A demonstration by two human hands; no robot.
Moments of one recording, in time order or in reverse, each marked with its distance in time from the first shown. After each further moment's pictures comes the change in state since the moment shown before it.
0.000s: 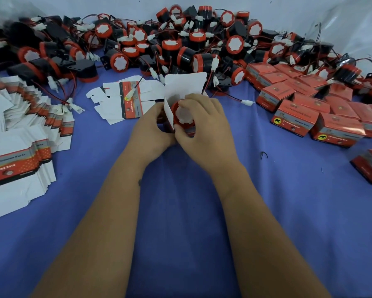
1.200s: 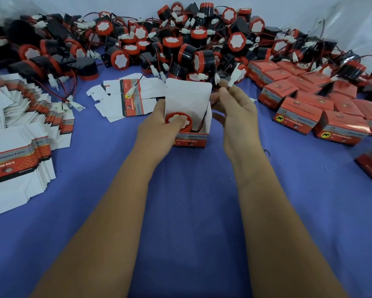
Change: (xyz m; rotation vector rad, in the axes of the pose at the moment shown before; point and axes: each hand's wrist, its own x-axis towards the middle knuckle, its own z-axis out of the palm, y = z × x) left_hand -0.003 0.008 0.011 0.002 0.040 -0.156; right_hand 0.018 0.031 -0.013 1.021 0.203 0.727
